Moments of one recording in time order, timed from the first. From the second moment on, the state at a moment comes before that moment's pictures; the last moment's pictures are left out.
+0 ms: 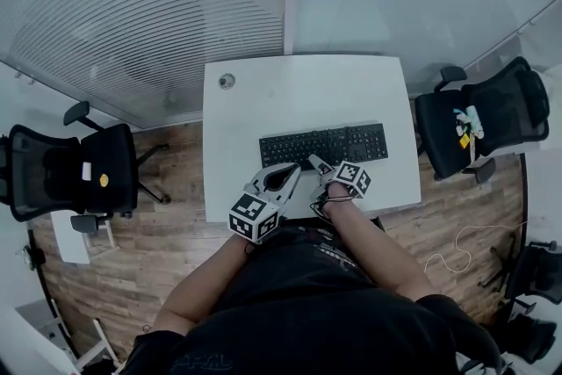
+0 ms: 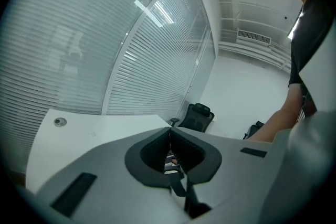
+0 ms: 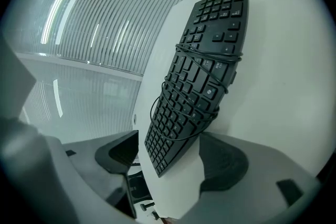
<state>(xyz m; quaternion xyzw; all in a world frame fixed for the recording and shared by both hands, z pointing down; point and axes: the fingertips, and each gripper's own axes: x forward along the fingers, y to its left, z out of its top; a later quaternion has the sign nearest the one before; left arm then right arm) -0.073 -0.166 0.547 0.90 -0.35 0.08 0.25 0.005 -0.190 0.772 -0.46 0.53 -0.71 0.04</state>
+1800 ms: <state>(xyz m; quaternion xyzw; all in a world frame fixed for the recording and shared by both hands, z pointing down) -0.029 -0.171 0.504 0.90 -0.40 0.05 0.19 -0.007 -0.168 0.504 -0.36 0.92 -0.14 -0.04</state>
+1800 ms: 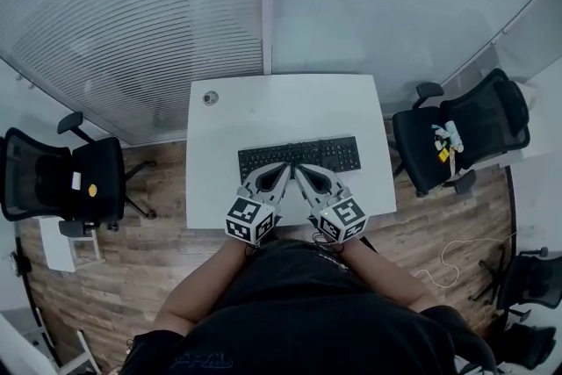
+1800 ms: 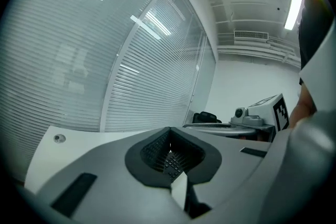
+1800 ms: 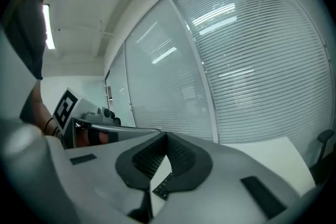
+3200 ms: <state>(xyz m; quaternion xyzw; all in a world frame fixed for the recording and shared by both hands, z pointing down) 0.070 0.027 0.502 0.86 -0.48 0.07 0.14 0.094 0.027 0.507 -0.28 0.95 -0.14 -0.04</state>
